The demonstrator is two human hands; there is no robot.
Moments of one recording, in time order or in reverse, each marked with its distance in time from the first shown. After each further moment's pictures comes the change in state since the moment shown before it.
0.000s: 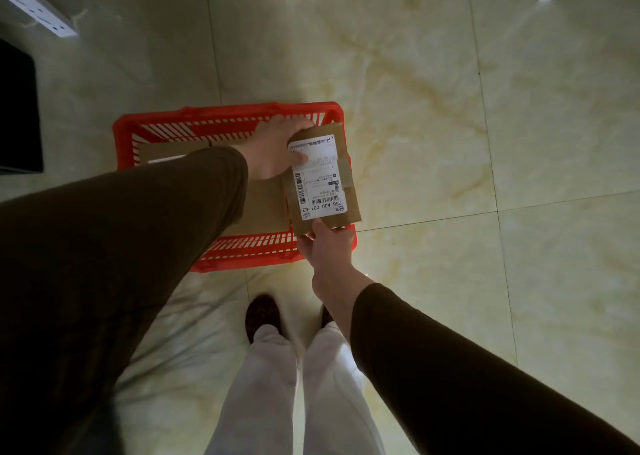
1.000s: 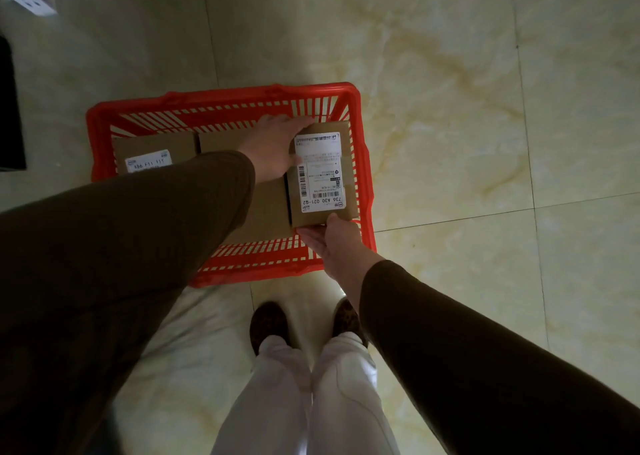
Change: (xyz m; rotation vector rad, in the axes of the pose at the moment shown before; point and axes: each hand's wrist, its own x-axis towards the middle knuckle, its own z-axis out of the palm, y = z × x) left_hand 0.049 -0.048 0.034 0.300 0.043 0.007; right_hand 0.082 -0.005 0.017 0.109 -0.075 0.280
